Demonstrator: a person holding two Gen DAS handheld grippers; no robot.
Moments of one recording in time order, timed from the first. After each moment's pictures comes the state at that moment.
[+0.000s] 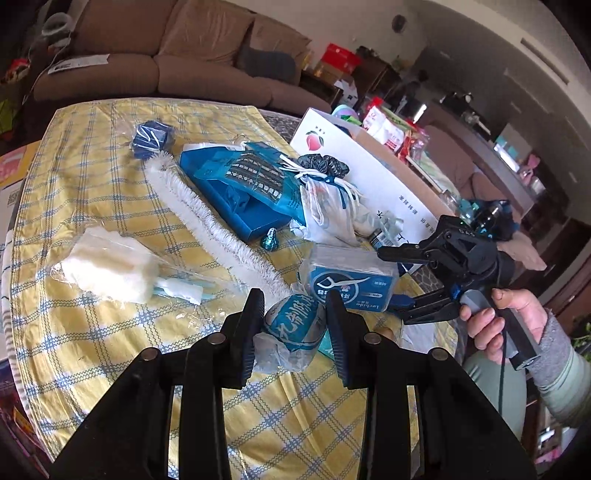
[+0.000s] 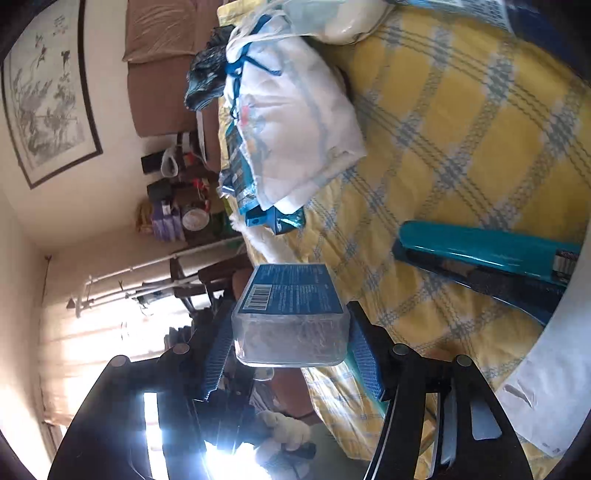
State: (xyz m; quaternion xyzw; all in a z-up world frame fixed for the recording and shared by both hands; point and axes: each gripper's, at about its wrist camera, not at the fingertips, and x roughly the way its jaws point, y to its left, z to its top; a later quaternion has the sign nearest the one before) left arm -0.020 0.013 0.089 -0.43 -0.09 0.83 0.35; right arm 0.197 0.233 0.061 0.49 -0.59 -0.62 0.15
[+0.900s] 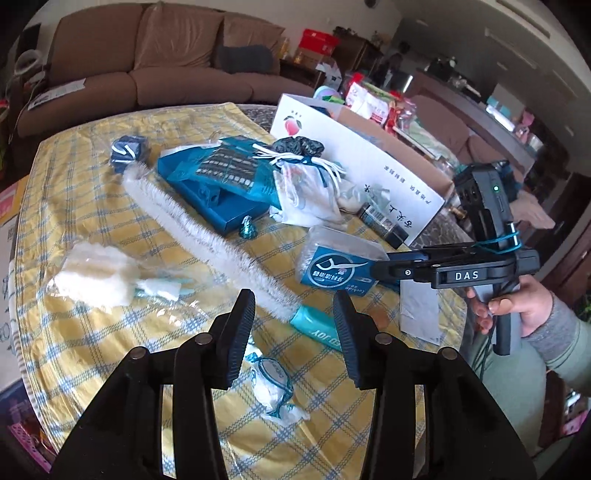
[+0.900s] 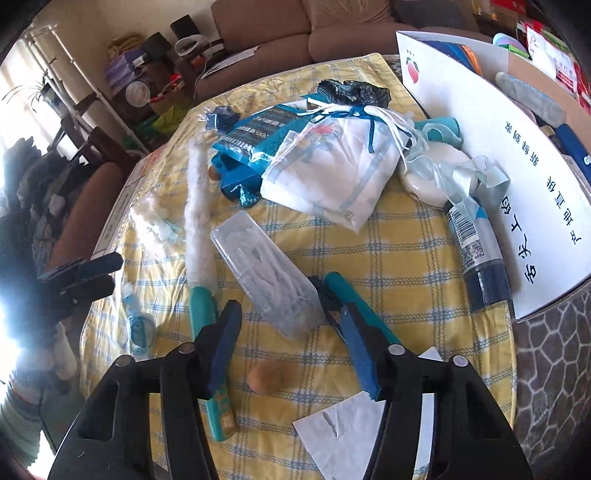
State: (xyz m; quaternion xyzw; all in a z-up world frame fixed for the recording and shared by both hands) left arm 0.001 0.049 0.096 -0.42 0.00 0.83 0.37; right arm 0.221 0.183 0.128 0.50 -0.12 -0.85 0.14
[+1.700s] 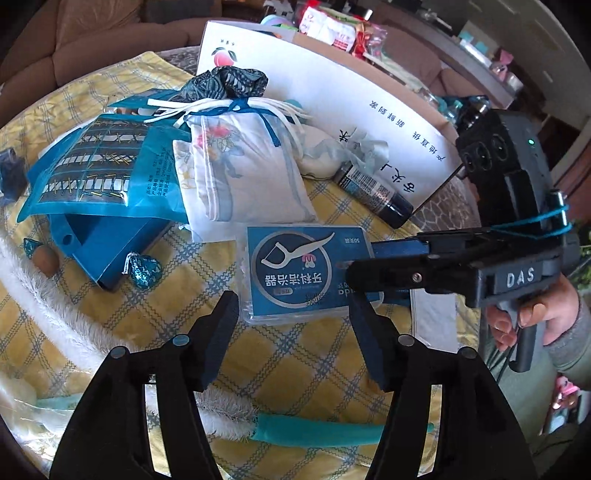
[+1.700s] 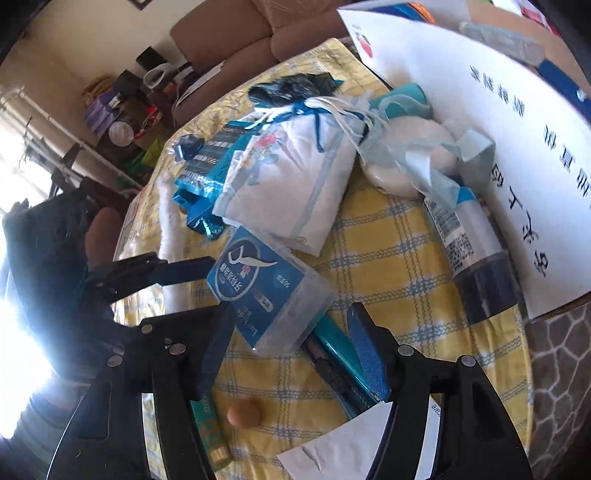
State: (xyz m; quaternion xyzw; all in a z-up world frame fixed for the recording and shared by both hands) left arm -0.060 0.161 0.046 -0.50 0.07 0.74 0.45; right arm 0.198 0.229 0.104 0.50 -0.25 -0.82 0.12
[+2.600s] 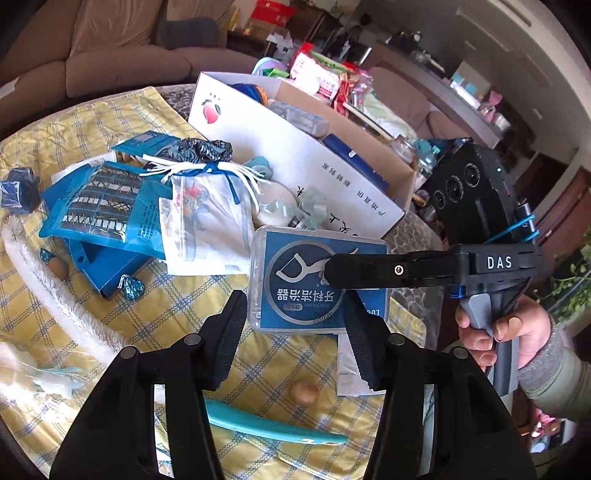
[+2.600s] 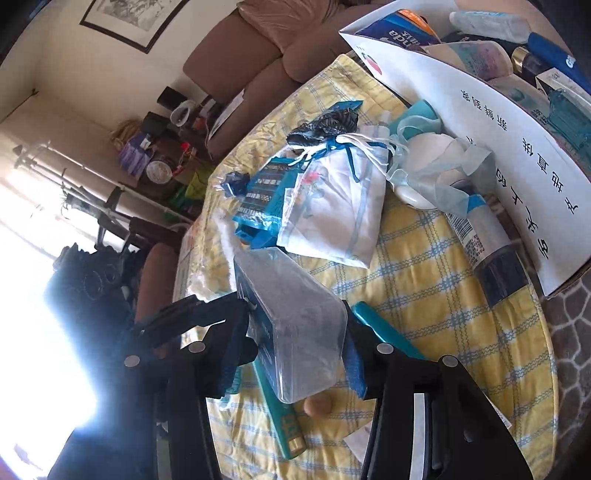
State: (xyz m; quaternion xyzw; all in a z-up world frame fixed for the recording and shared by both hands) left arm -0.035 0.149 0.110 -0.46 -0.01 0.76 0.45; right arm 0.220 0.248 0.154 0.45 -0.35 -0.80 0.18
